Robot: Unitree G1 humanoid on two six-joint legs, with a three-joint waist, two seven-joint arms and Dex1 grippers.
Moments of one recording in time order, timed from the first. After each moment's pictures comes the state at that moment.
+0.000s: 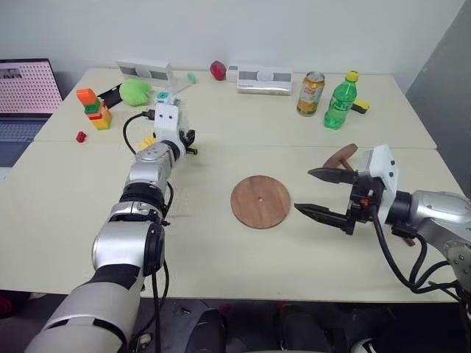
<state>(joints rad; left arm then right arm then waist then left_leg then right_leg) -1.10 0.37 0.13 1.16 -0.10 0.10 -0.27 -0.29 -0.80 -0.12 -0.61 0.76 0.77 0.74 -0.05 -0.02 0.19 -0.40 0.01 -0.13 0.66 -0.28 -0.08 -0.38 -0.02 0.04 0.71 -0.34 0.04</state>
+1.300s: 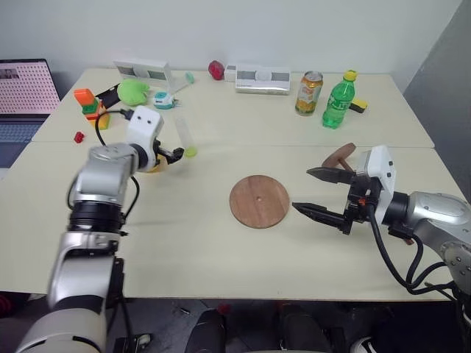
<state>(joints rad) -0.83 0.63 0.01 0.38 -0.06 0.72 -0.57 -0.29 -0.78 -0.11 -0.62 0.75 0.77 0.72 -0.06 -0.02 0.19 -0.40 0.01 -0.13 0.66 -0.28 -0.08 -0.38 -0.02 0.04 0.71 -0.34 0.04</state>
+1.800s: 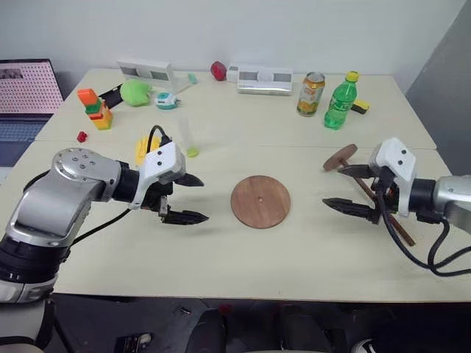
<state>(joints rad) -0.61 0.96 -0.12 -0.22 -0.38 0.70 -1.31 -0.42 -1.04 -0.08 -0.47 0.69 0.96 0.76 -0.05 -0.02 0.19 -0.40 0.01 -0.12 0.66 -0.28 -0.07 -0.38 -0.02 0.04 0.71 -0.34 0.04</state>
